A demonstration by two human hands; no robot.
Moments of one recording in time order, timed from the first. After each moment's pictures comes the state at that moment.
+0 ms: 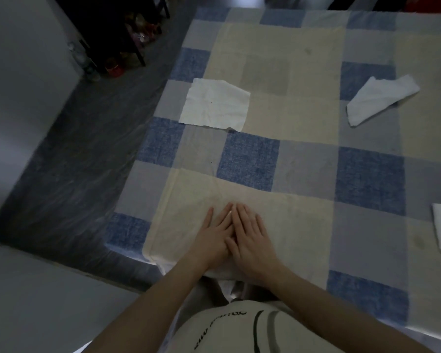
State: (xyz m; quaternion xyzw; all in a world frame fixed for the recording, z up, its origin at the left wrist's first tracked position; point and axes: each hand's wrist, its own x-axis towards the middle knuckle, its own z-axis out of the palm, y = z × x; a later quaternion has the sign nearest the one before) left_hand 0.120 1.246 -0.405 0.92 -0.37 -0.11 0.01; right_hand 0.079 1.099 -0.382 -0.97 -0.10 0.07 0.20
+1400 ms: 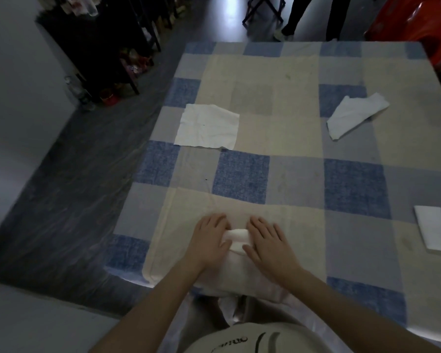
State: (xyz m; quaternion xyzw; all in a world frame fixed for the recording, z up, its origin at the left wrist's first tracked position) left_hand 0.147 1.248 -0.363 0.94 -0.25 -0.14 0.17; right_hand 0.083 1.052 -0.381 -0.98 -0.07 0.11 0.14
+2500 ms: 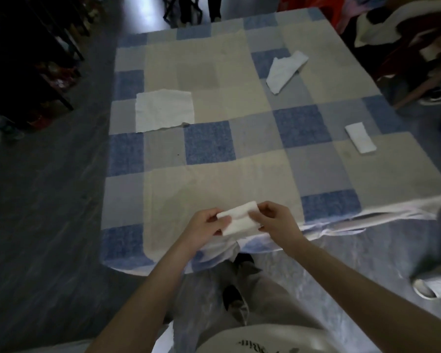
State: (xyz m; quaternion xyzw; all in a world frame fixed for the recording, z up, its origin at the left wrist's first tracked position) left_hand 0.080 1.269 -0.320 0.75 -0.09 -0.39 0.53; right_hand -0.019 1.092 -0.319 -0.70 0.31 0.01 0.64
